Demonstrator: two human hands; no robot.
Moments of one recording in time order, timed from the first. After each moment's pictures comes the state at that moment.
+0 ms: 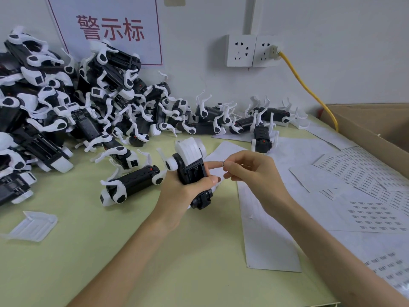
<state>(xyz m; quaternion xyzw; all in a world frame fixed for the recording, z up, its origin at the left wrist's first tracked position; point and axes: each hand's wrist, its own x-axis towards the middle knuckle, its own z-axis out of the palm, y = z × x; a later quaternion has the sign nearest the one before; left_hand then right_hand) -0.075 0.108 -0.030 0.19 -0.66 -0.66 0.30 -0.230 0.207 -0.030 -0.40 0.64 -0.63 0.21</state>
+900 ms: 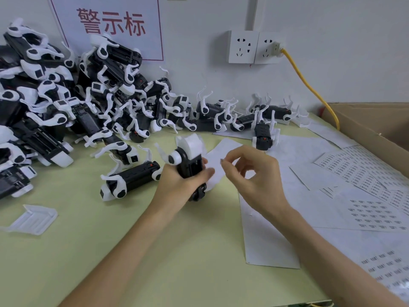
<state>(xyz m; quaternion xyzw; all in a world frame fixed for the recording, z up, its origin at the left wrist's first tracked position) -0.080 0.095 -0.039 0.27 -0.67 -0.60 0.34 -0.215 0.209 -0.036 -0.52 0.63 -0.58 -0.03</state>
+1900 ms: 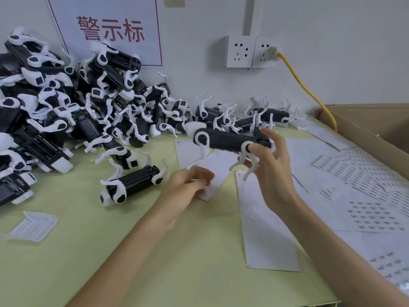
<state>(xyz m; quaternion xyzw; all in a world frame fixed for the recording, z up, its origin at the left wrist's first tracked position) -0.083 0.092 -0.046 0.27 -0.68 -0.63 0.24 -0.235 0.209 -0.021 -0.28 0.52 -0.78 0.20</state>
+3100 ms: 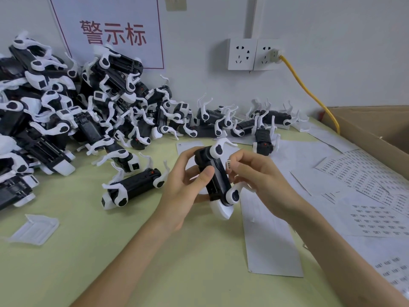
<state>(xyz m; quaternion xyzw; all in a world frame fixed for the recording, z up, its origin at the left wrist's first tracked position) -0.083 0.097 -0.041 0.15 -0.63 -0.69 0.32 -0.234 0.215 -0.020 -0.47 0.54 -0.62 0.32</state>
